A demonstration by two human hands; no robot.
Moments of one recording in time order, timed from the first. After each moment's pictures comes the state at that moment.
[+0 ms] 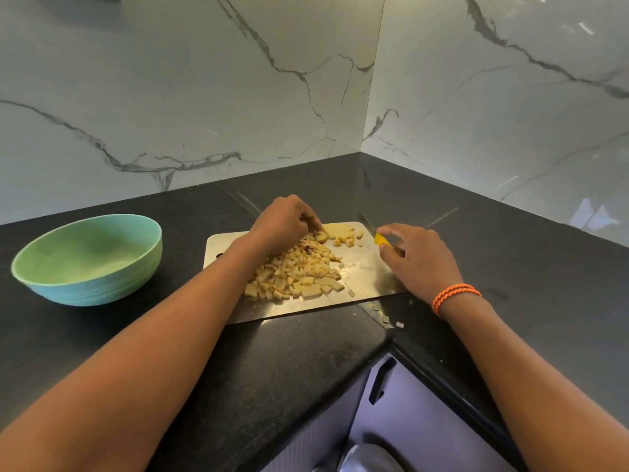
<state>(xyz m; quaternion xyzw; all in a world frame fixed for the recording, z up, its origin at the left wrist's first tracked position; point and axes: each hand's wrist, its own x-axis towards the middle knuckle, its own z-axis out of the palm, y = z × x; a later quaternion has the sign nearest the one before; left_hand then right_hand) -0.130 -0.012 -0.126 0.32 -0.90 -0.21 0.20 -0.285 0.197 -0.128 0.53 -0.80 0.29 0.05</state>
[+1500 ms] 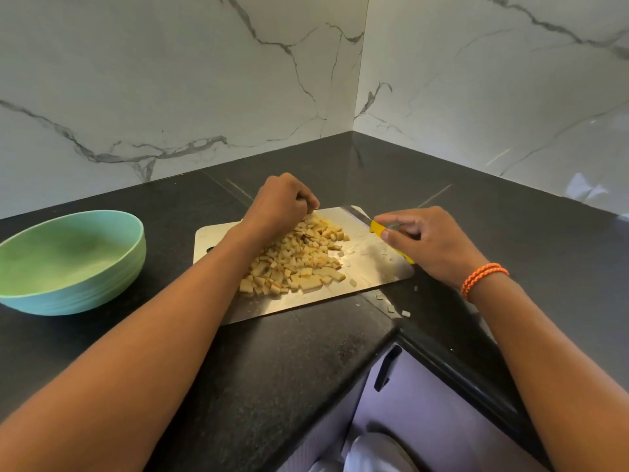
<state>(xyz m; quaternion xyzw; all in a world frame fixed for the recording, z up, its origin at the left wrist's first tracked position) -0.136 -0.014 -0.126 0.31 -0.88 -0.22 0.27 -0.300 0.208 -0.127 0.57 -0.73 0.37 -0.08</state>
